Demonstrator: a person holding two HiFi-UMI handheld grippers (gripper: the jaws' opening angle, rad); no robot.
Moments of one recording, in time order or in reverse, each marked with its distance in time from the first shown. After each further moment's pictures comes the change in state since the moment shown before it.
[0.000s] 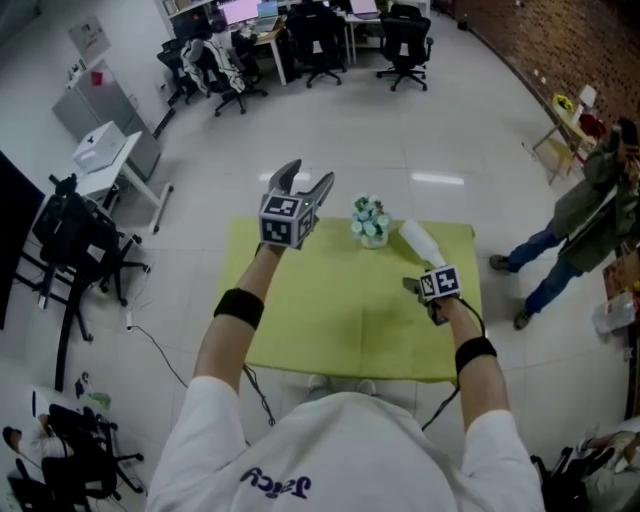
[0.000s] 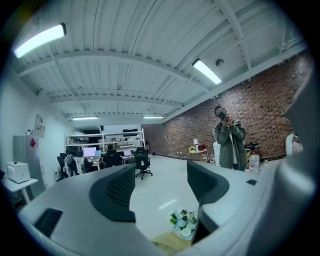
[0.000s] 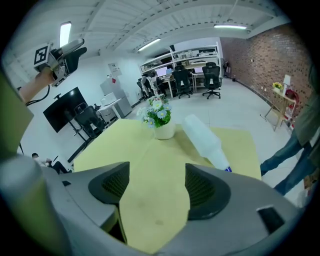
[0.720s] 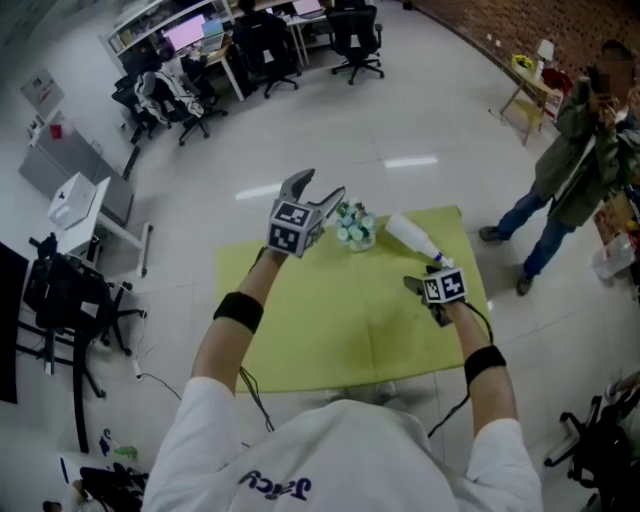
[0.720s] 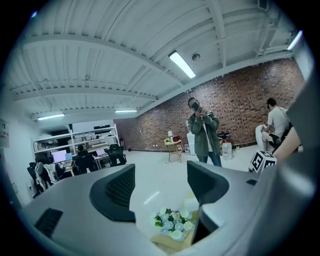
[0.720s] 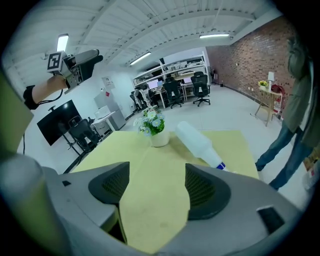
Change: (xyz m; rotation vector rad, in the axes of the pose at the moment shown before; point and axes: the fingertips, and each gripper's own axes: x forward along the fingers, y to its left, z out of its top) left arm 0.062 -0.060 -0.019 0.134 0.066 -0.308; right arm -0.019 0.005 0.000 0.096 -0.142 -0.050
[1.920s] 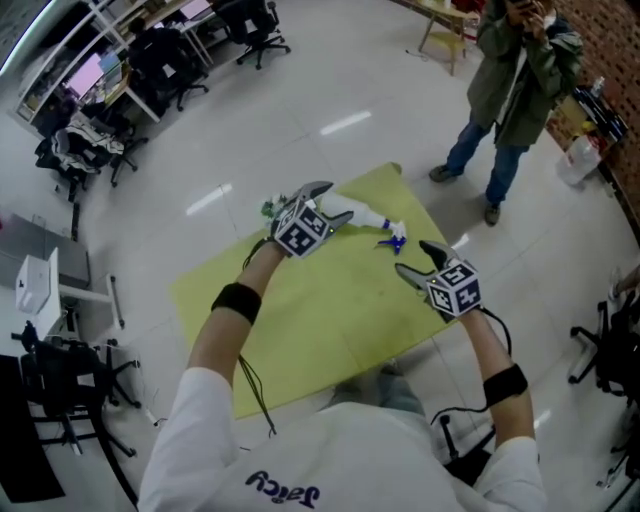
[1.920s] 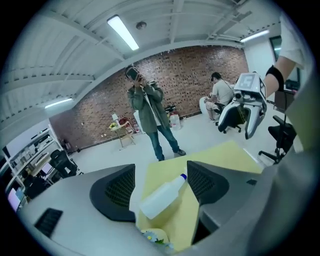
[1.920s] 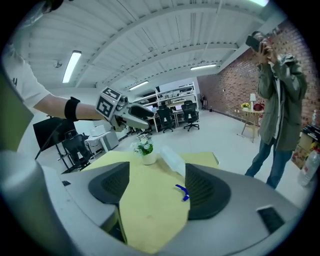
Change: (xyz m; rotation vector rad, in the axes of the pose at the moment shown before) left arm 0.136 -0.214 -0.080 0.390 0.241 -0.567; right arm -0.152 -0.019 -0.009 0.009 -0.308 -0.091
